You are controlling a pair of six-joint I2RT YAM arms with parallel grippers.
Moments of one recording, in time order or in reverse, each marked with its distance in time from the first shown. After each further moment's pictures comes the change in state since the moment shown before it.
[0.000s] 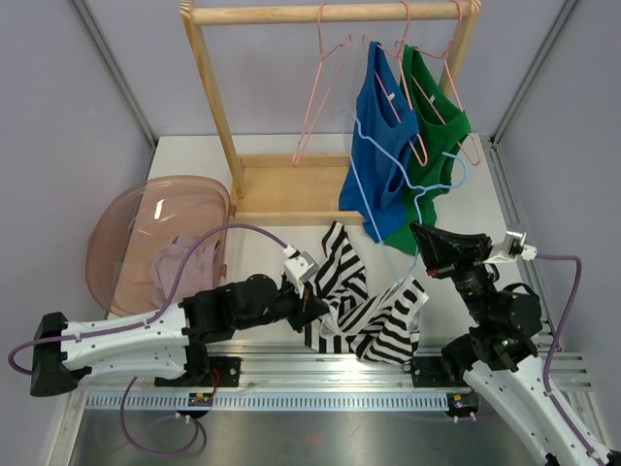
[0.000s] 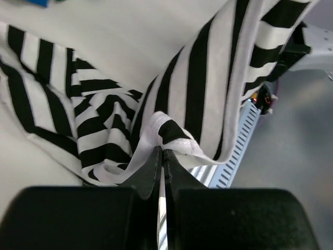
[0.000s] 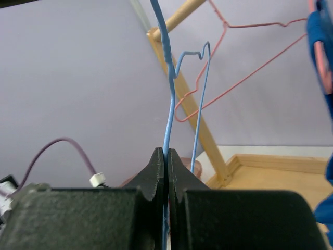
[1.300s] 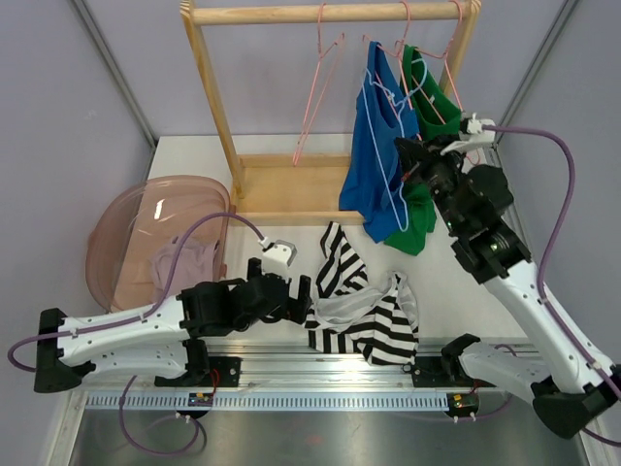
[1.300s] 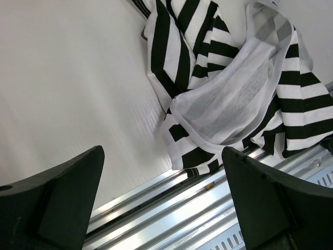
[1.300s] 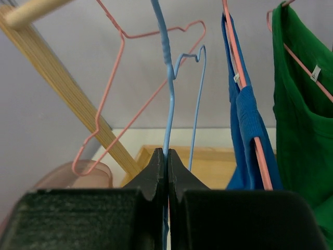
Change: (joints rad) left arm -0.013 0.058 0.140 -0.488 -0.431 -0.259; right arm 0.000 0.698 0.727 -0.410 0.293 -0.270
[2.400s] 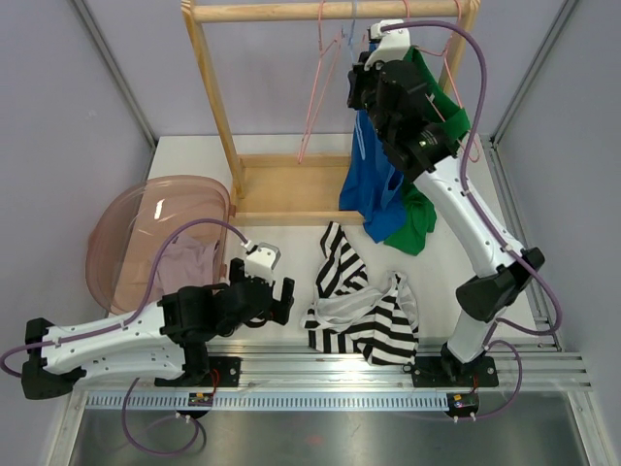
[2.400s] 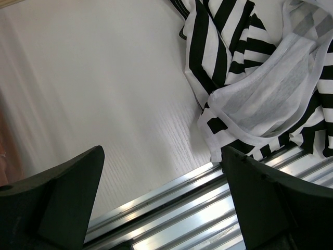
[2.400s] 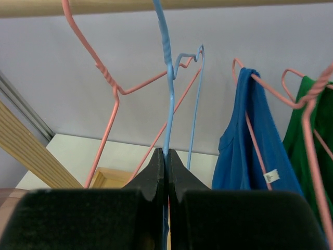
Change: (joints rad) left arm -0.003 -0.129 -0.026 -0.126 -0.098 0.051; right arm 0.062 0.753 0.911 -0.295 0.150 -0.251
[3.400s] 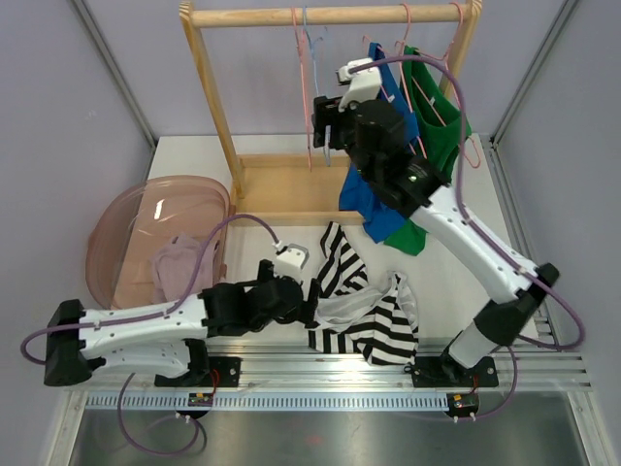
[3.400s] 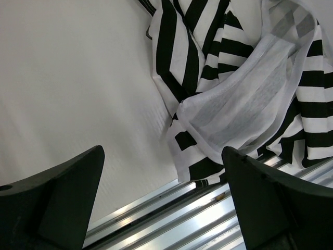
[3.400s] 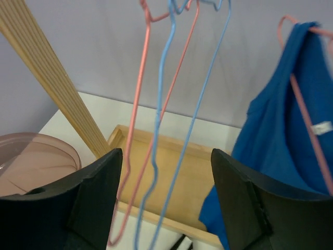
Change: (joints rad) left arm -0.001 0.182 -0.008 0.187 0.058 -0.031; right arm 0.201 -0.058 -0.161 -0.016 0.115 -0.027
